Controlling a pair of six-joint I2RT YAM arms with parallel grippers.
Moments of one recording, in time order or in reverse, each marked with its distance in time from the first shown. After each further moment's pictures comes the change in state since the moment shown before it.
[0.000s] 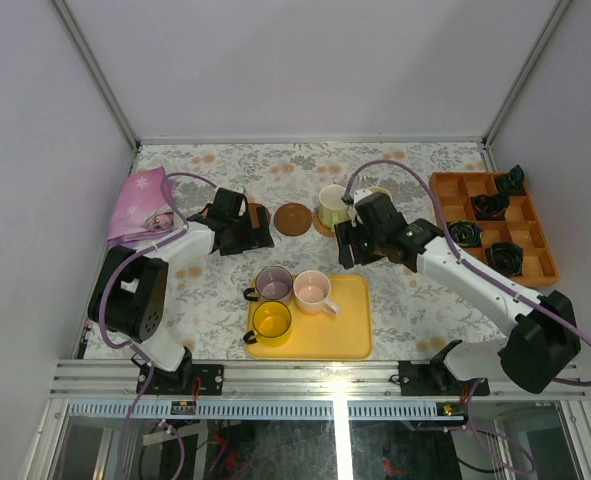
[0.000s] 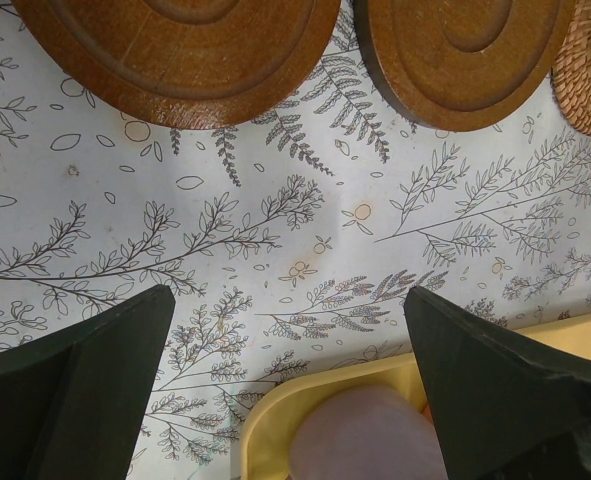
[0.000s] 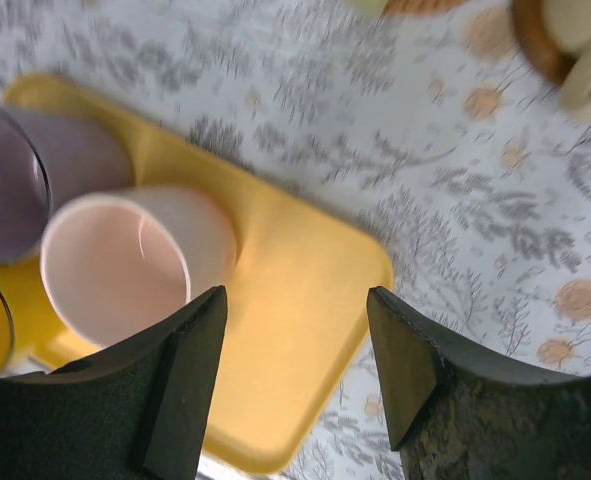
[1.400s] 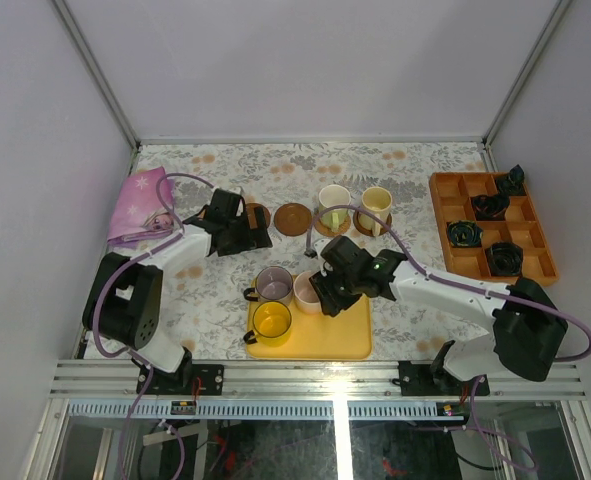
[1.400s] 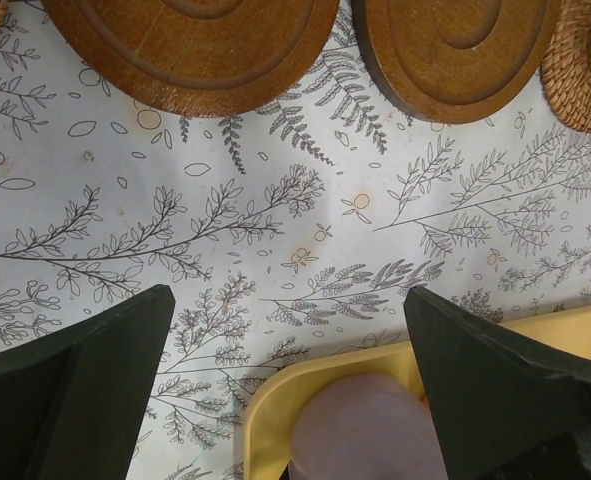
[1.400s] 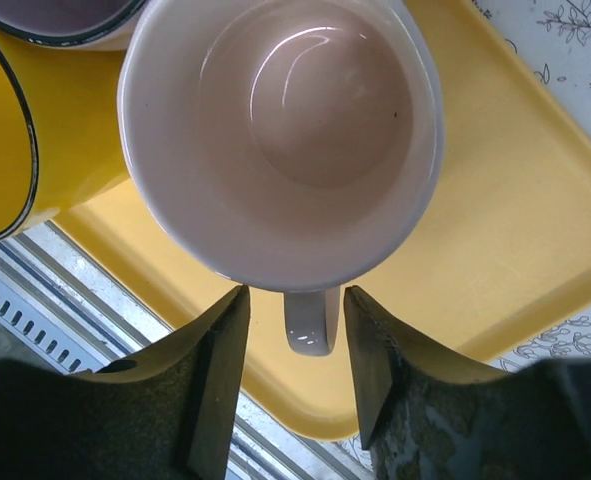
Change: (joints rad) left arm 0.000 -0.049 -0.020 -0.008 -0.011 0.000; right arm 0.273 0.042 -0.185 0.048 -0.150 -0.025
